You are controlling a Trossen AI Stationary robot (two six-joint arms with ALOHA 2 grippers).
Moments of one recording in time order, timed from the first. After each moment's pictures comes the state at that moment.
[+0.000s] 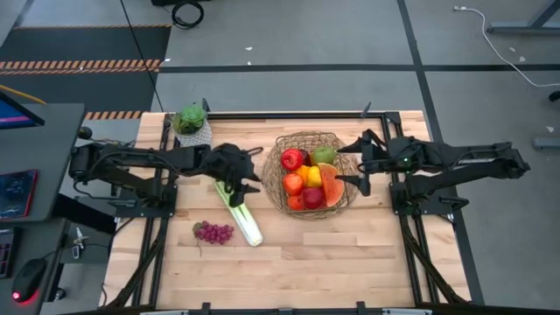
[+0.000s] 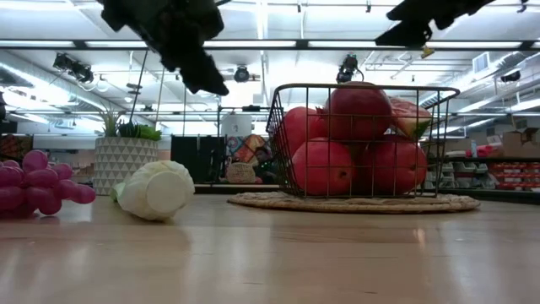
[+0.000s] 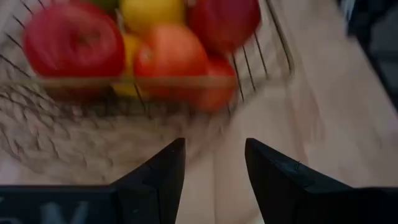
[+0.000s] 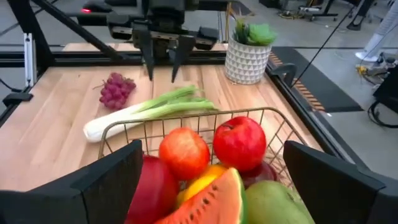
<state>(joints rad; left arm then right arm) 0.10 1.28 0.85 -0.20 0.16 -0.01 0.02 0.74 0.72 -0.33 0.18 0.00</state>
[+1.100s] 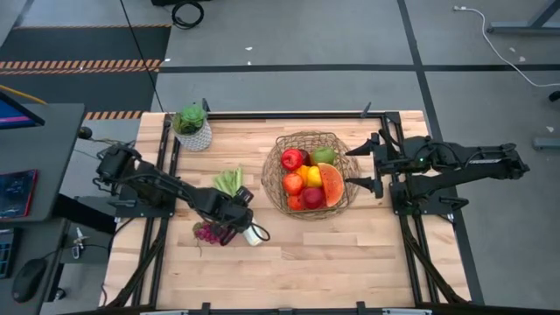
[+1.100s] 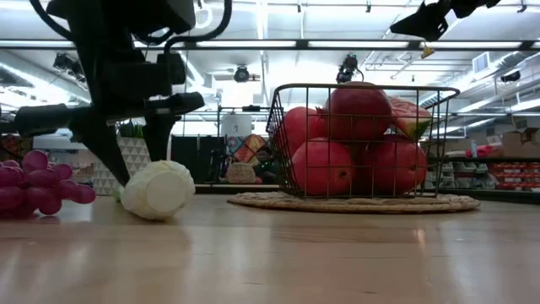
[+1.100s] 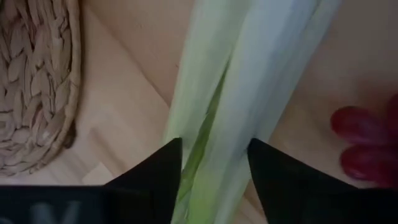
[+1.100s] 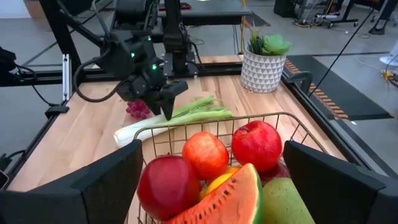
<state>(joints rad) -0.31 1.61 0.90 -0.60 -0.29 0.47 0.06 0.60 0.71 -0.40 0.14 0.05</state>
